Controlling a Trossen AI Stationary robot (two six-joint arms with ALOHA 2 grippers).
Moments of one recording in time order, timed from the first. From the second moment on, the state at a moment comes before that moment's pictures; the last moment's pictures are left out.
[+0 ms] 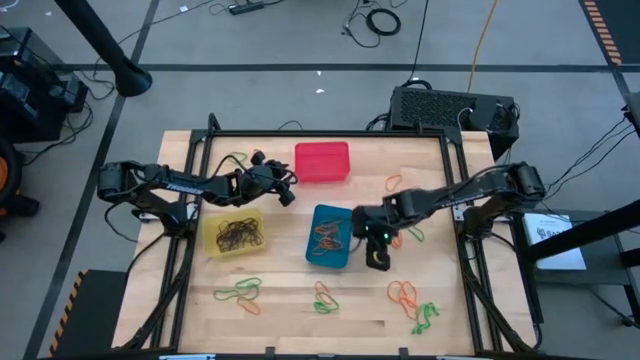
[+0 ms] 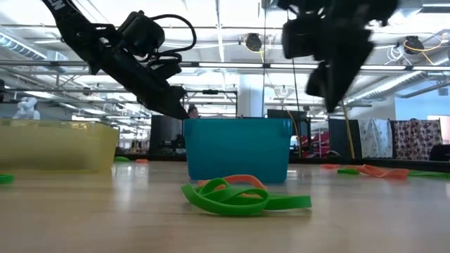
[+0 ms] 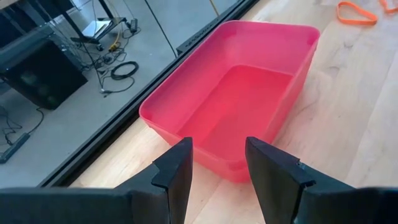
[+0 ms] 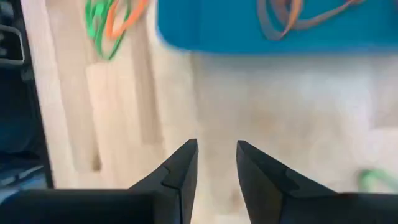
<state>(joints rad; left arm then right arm) 0.24 1.43 0.55 0.36 -0.47 0.01 0.13 1.57 1.09 -0.73 -0.26 0.38</state>
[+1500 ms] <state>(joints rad) 0.15 1.43 0.55 0.31 -0.35 -0.04 0.61 1.57 0.81 -0.78 -0.10 1.18</state>
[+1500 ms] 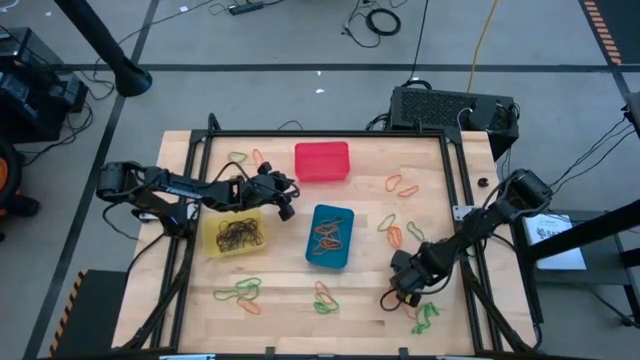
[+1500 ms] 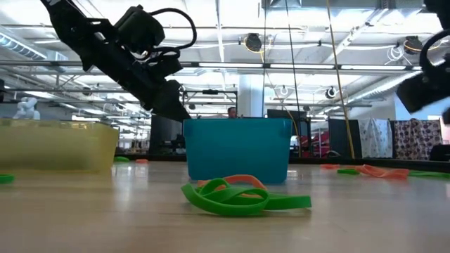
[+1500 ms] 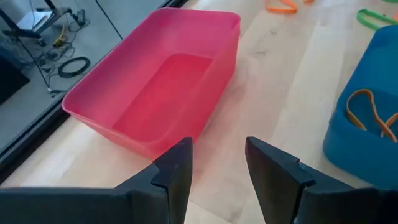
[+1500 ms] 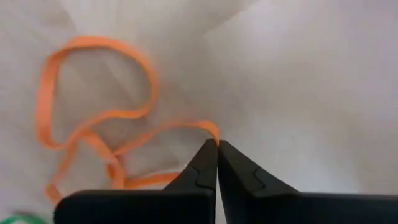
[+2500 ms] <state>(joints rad) 0.05 1.43 0.55 0.19 -0.33 -0.12 0.43 1.55 1.17 -0.40 0.60 0.27</state>
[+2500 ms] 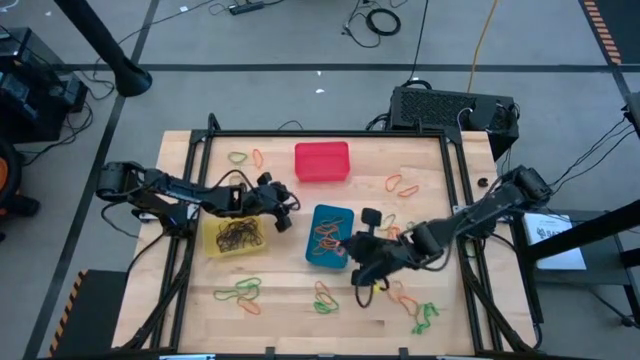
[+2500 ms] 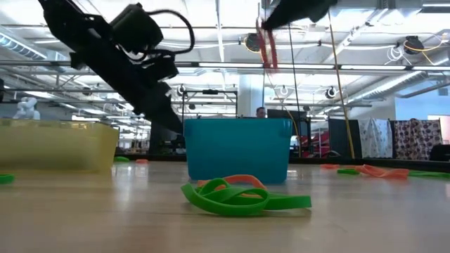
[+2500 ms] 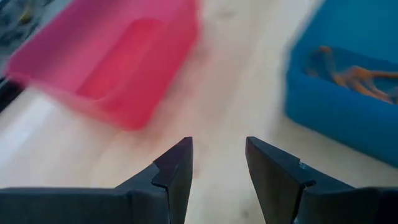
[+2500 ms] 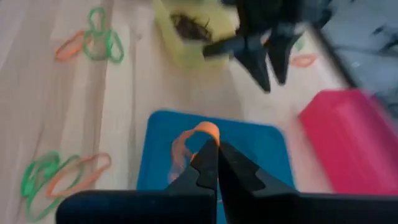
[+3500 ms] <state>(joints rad) -0.14 1.00 0.22 0.66 -0.41 0.20 0.15 1.55 0.88 0.02 0.26 0.17</state>
